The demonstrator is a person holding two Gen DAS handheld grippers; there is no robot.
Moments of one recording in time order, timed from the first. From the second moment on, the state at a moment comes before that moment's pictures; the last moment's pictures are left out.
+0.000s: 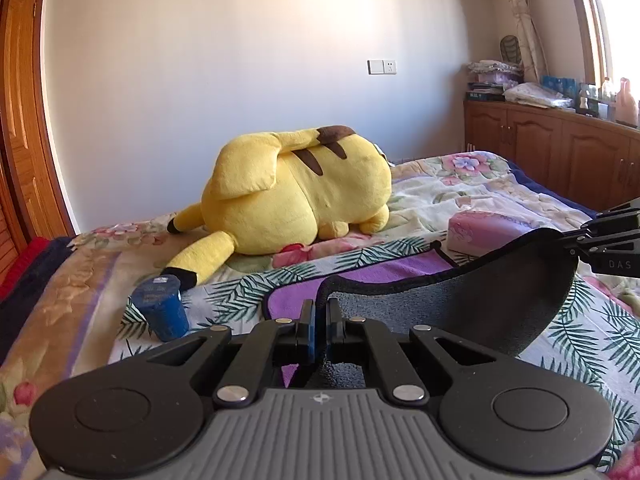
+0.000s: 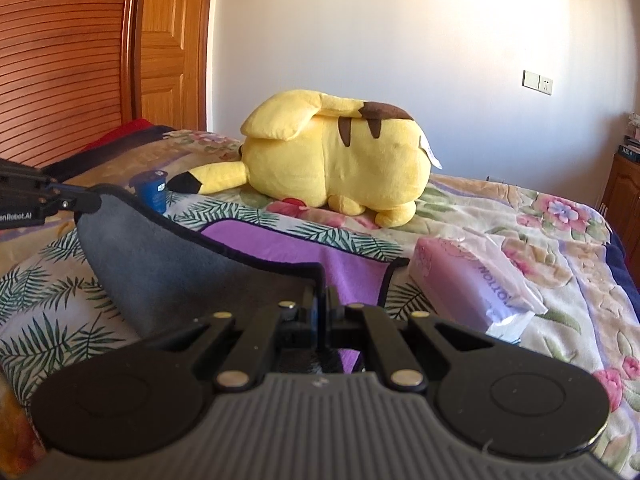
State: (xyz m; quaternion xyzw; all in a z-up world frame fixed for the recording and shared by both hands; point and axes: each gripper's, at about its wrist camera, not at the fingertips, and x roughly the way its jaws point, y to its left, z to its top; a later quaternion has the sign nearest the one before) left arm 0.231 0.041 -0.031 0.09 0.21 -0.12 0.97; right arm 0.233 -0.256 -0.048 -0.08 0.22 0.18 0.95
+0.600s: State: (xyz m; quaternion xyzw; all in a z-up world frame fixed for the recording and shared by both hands) left arm 0.280 0.042 -0.022 0.11 0.20 -0.12 0.97; right arm 0.270 -0.253 -0.041 -0.12 0.20 0.18 0.96
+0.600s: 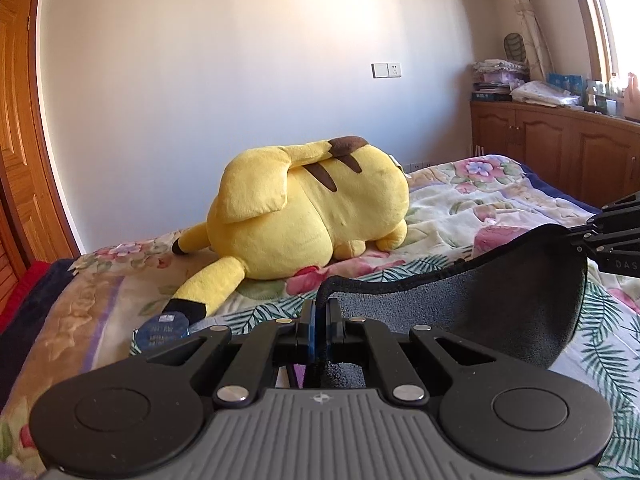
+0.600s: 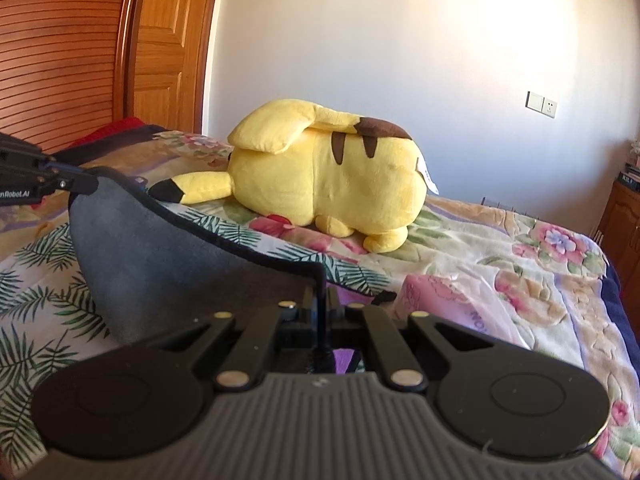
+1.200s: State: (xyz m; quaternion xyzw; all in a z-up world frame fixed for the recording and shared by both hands) left arm 0.315 0.041 -0.023 0.11 0.19 -0.11 0.97; right arm 0.306 -0.251 -0.041 -0.13 0.18 0.16 0.96
